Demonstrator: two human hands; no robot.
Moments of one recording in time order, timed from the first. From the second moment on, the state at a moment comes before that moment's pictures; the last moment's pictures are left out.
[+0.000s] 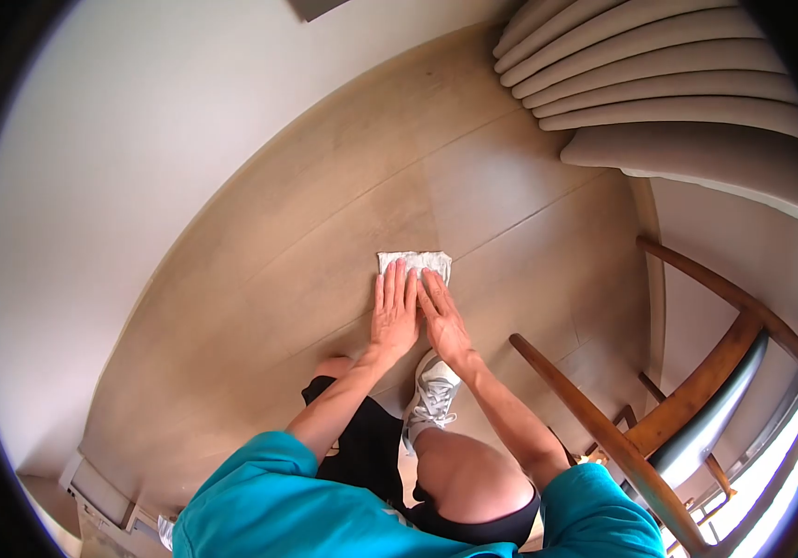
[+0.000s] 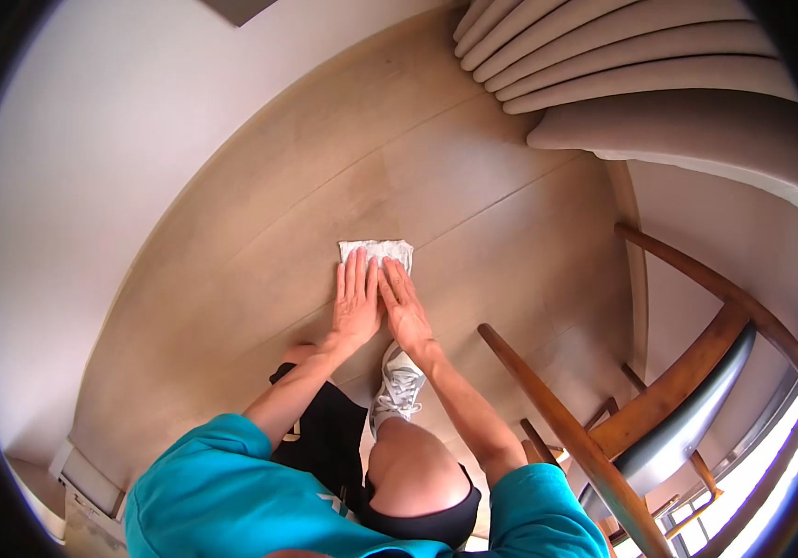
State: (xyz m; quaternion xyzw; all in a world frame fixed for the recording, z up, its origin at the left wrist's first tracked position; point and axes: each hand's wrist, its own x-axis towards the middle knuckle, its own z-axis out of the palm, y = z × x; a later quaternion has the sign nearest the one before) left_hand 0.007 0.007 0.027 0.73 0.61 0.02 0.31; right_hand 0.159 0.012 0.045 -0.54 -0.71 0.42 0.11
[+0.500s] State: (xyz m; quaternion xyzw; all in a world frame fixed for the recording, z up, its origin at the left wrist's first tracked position) left_hand 0.016 0.260 -0.011 0.84 0.53 0.06 0.13; right_hand 0.169 0.241 -0.013 -0.53 -0.79 0.24 0.19
